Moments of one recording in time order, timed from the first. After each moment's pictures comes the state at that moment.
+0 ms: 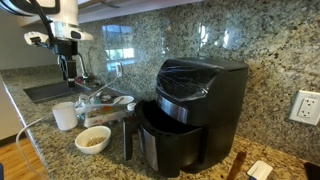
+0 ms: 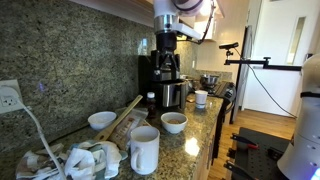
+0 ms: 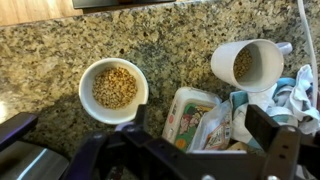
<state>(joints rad) 0.06 -0.17 0.12 -2.24 0.15 2.00 0.22</state>
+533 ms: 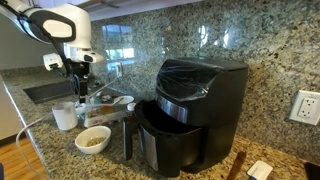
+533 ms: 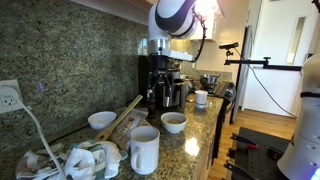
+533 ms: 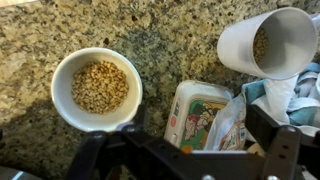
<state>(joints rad) 0.06 0.00 0.11 -2.26 0.18 2.18 0.23</state>
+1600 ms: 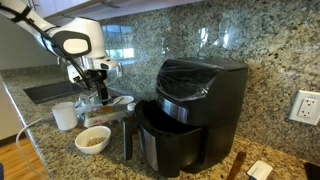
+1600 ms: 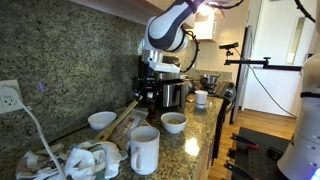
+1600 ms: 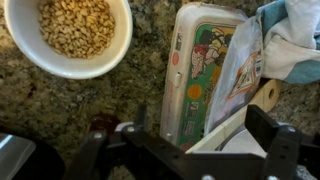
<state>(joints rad) 0.06 0.16 0.08 -2.18 0.17 2.46 0.27</state>
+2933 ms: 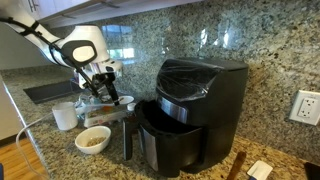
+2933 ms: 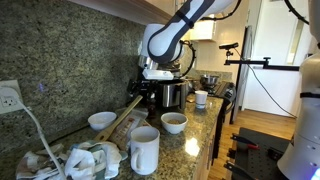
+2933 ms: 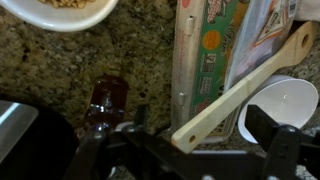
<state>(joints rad) 0.12 0.25 0.00 -2.16 0.00 2.67 0.47</state>
